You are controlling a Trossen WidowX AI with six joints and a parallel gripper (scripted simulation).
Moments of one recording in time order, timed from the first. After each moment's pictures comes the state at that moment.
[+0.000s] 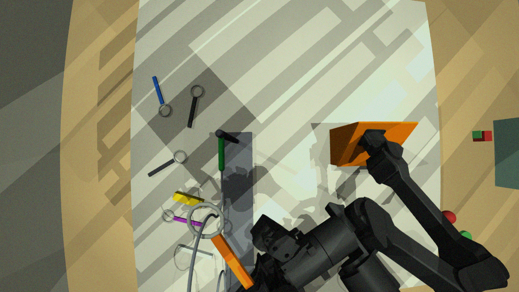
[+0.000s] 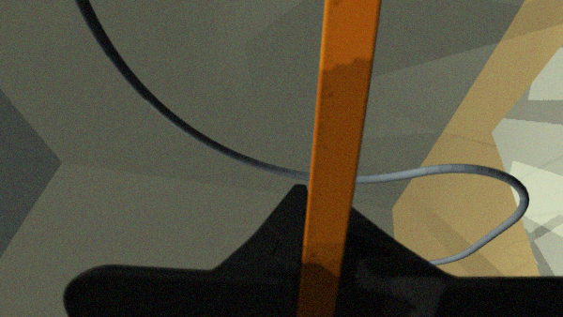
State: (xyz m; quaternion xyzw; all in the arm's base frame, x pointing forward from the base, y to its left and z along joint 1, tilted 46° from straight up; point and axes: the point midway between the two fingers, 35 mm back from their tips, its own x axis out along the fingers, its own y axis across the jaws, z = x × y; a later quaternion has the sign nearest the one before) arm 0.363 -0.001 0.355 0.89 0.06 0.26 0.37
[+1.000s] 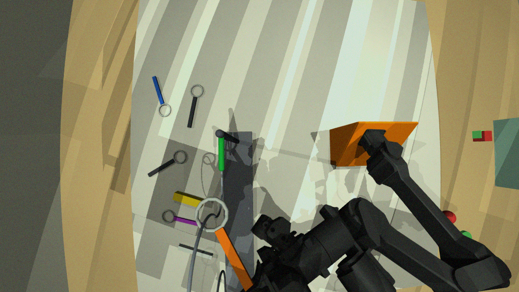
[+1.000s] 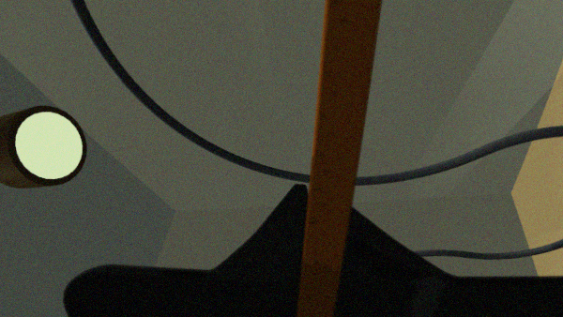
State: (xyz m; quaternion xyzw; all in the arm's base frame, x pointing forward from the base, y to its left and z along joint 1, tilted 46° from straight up) arm 0.364 -0.010 0.361 0.94 0.02 0.26 0.20
